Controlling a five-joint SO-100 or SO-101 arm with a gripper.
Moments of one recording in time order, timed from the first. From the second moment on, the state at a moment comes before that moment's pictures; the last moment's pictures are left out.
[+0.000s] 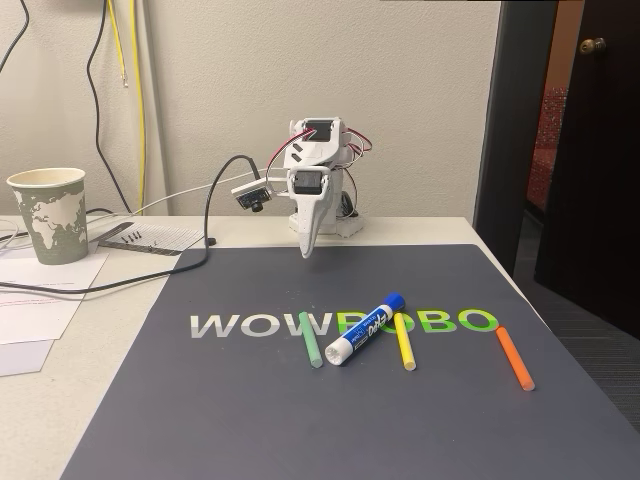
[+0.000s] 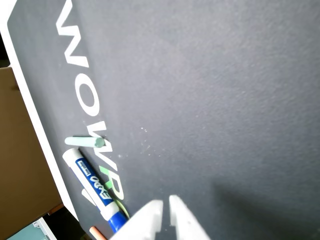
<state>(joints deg) -1.2 188.6 174.5 59.3 0.4</state>
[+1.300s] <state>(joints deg) -1.0 188.6 174.5 59.1 0.8</state>
